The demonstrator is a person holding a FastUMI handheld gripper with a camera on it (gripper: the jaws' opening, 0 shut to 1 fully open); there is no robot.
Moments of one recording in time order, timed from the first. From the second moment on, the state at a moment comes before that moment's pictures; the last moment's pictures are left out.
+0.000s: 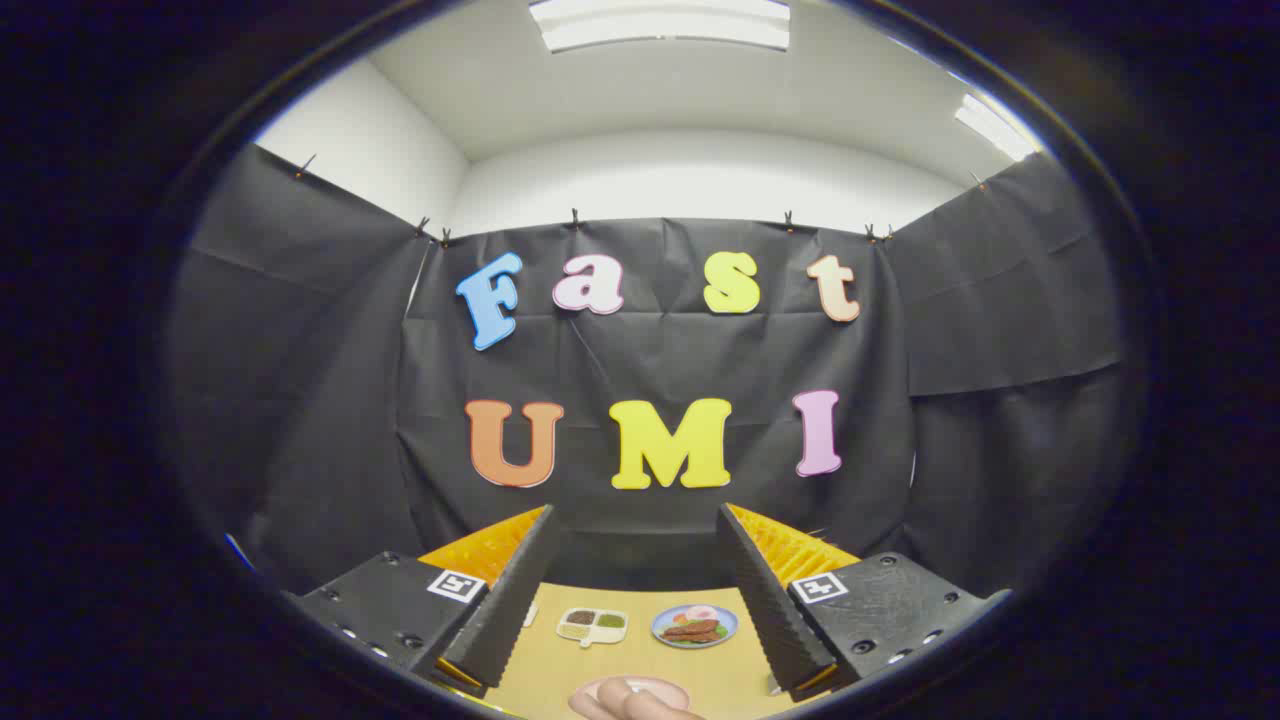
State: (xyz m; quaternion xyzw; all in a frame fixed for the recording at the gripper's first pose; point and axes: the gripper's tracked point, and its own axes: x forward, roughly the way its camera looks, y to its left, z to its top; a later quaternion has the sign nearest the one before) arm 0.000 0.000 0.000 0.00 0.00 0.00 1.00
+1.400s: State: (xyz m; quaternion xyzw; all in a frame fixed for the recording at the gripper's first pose) arm 0.048 -0.039 -0.329 0.02 0.38 -0.03 0.92
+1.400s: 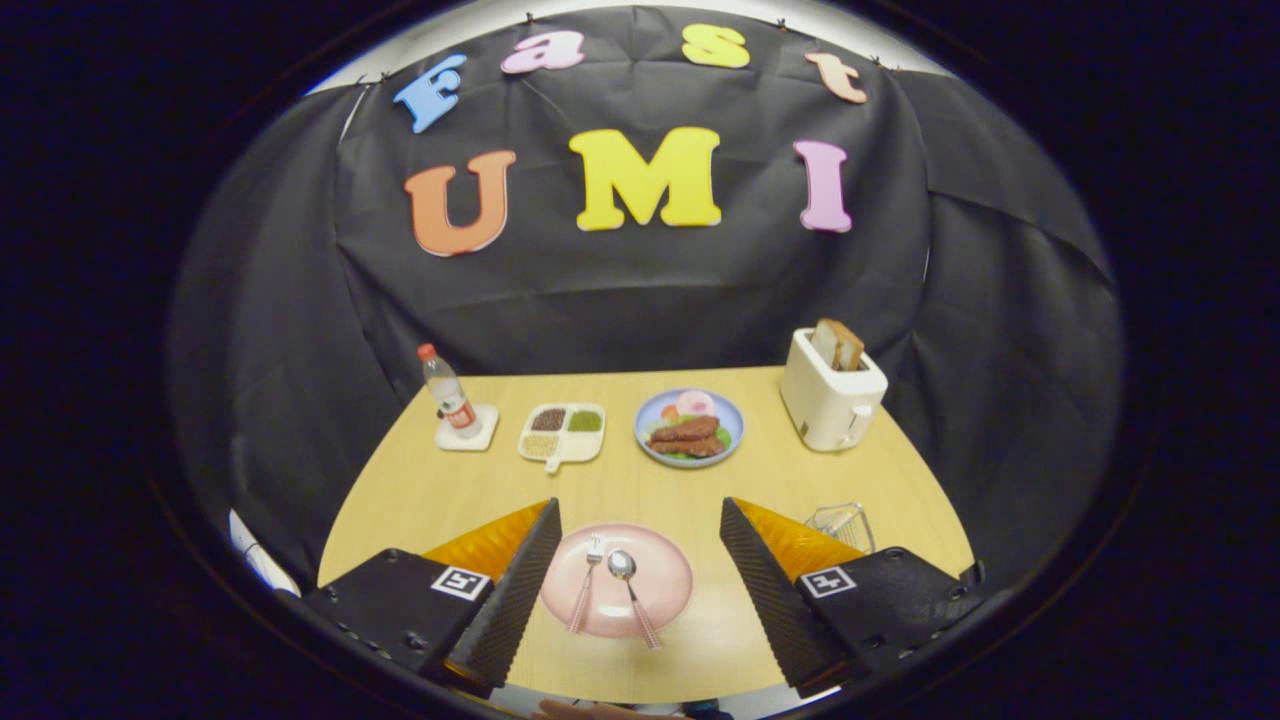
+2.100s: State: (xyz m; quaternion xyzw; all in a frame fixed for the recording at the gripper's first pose) arm 0.023 -0.046 -0.499 -0.06 0.53 0.02 0.85
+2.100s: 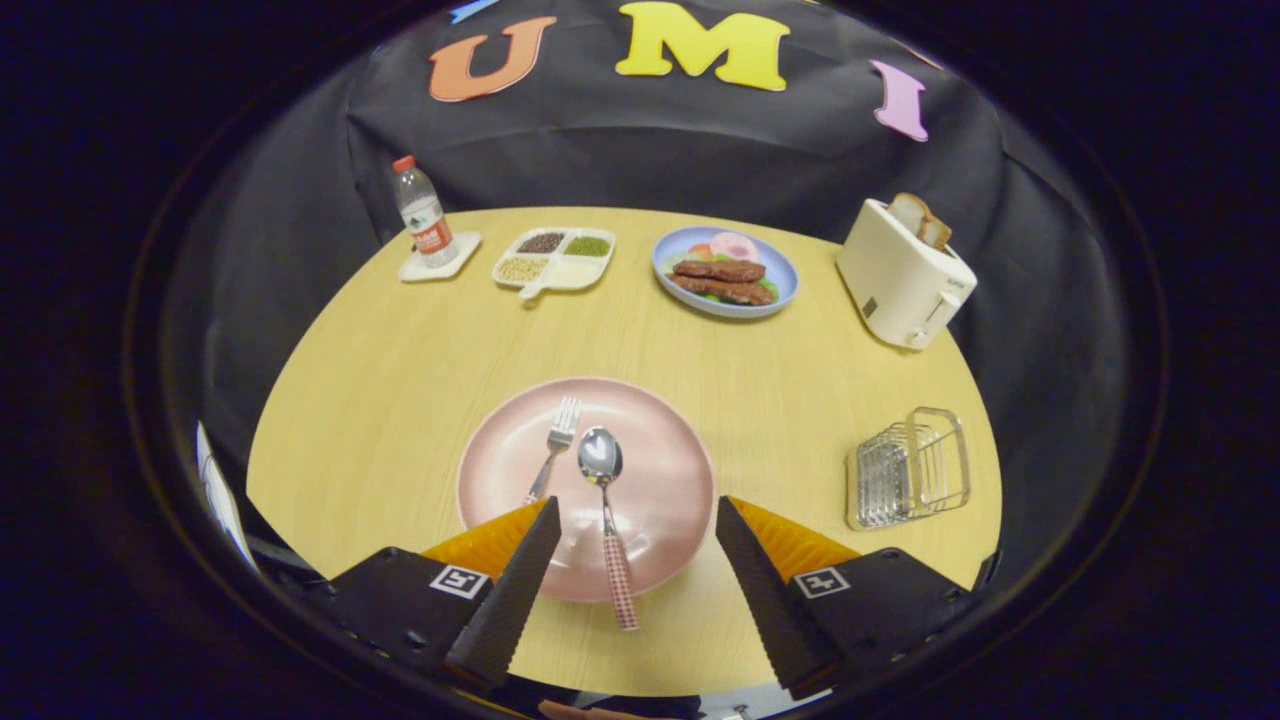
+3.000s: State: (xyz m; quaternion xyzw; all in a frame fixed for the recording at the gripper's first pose) arm 0.006 -0.033 -0.579 -0.04 0.52 0.07 0.85
